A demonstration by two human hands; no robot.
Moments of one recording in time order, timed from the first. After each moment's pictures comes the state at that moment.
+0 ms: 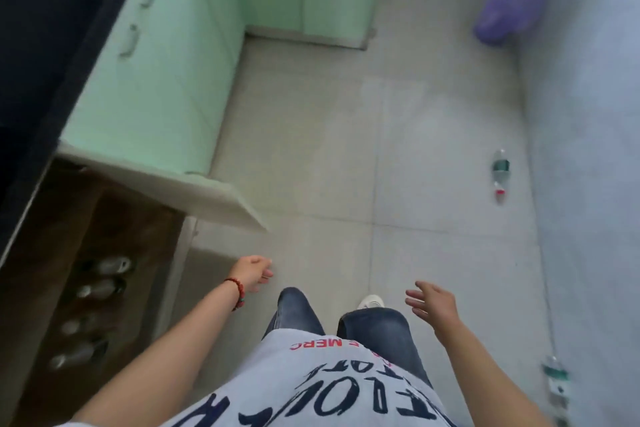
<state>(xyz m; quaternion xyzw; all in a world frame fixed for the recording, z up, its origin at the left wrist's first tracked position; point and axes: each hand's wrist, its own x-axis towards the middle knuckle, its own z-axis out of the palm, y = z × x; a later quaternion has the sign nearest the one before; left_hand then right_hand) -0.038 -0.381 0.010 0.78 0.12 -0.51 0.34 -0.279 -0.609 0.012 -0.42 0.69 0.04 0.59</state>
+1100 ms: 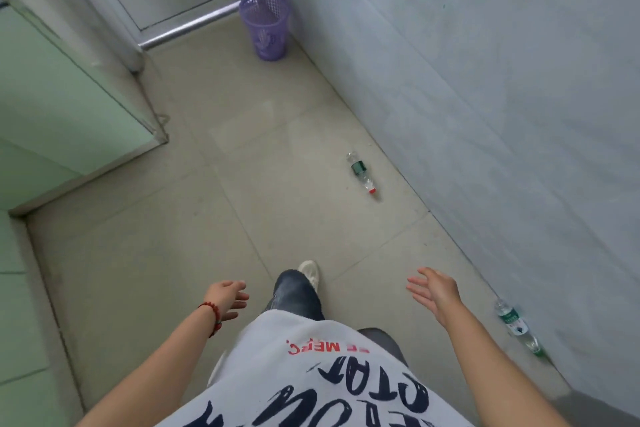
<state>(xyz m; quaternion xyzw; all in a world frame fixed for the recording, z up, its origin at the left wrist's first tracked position) -0.019 -0.907 -0.008 0.80 -0.05 -0.57 0.16 -0.380 -0.999 0.019 -0.15 0.77 -0.20 0.58</state>
